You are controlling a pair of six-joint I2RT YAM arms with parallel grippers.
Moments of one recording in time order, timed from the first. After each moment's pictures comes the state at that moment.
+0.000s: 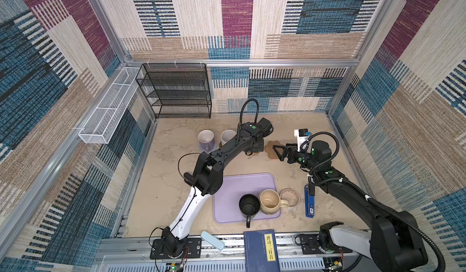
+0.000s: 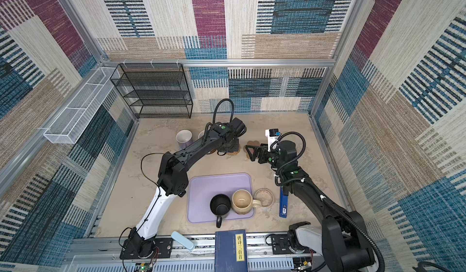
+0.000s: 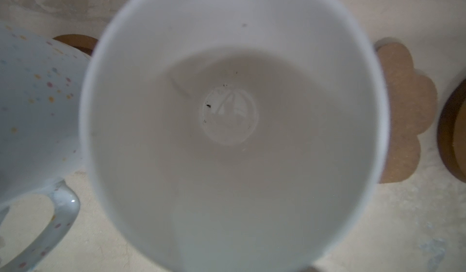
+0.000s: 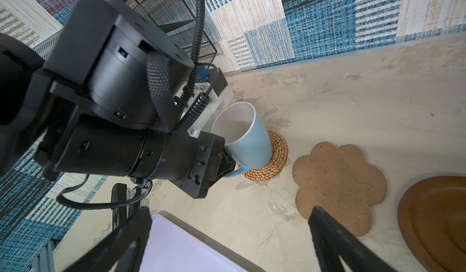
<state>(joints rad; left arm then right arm) -0.74 2.43 2.34 -1.14 -0.23 -0.63 0.22 1.17 0.62 0.25 -0.44 0.39</state>
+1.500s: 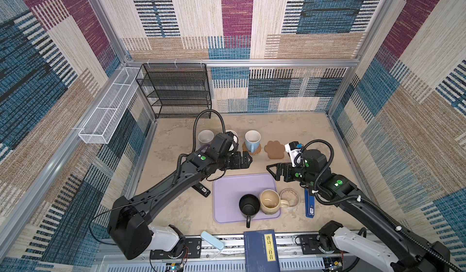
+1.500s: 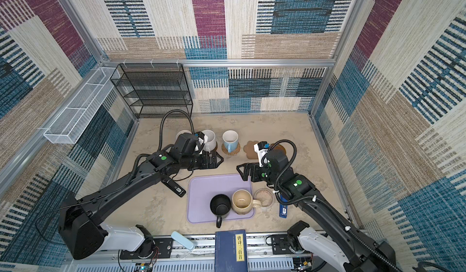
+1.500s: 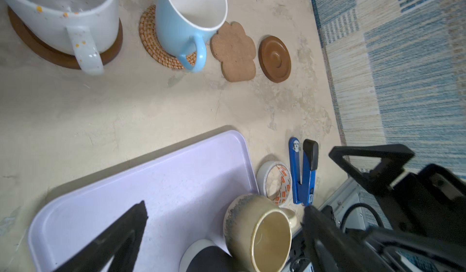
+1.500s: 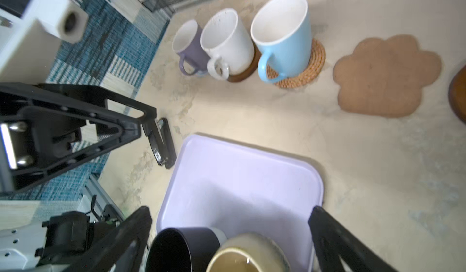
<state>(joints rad) -0.69 1.34 1.11 -0.53 0.20 -0.65 0.58 0.91 0.76 -0.48 -0.23 0.52</state>
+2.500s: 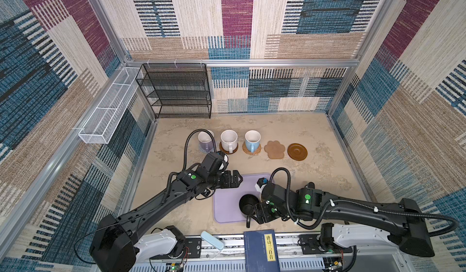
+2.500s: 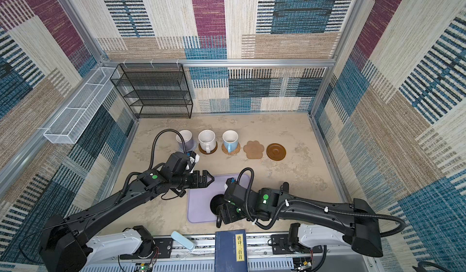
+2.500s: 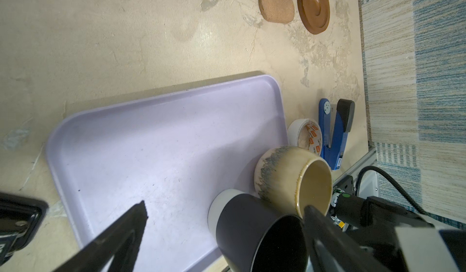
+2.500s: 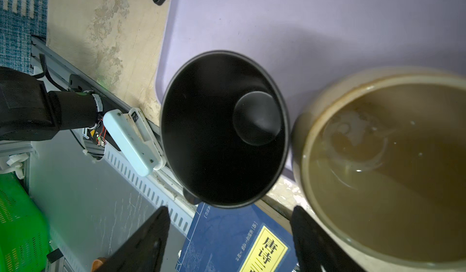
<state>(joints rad) -0.68 1.17 0.84 -0.53 0.21 -0.68 1.23 1.15 0.83 -0.69 -0.04 0.88</state>
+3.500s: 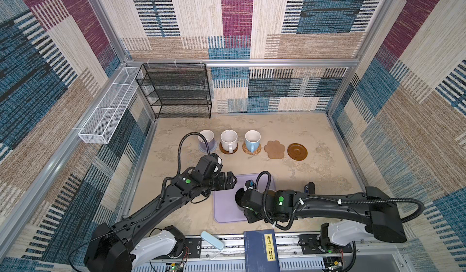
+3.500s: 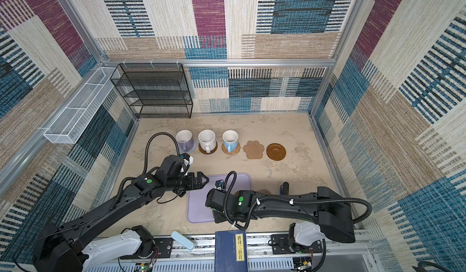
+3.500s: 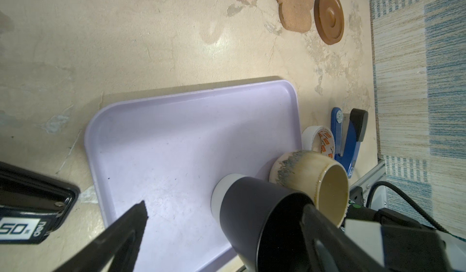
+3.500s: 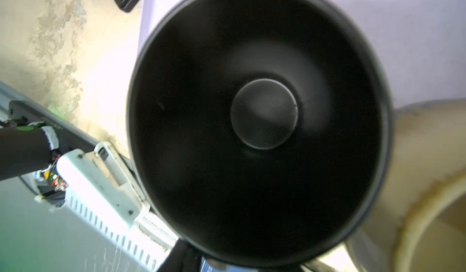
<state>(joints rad) -0.64 1.09 0.76 -0.52 0.19 -0.69 1.29 1.44 0.93 -0.63 0.13 0.95</state>
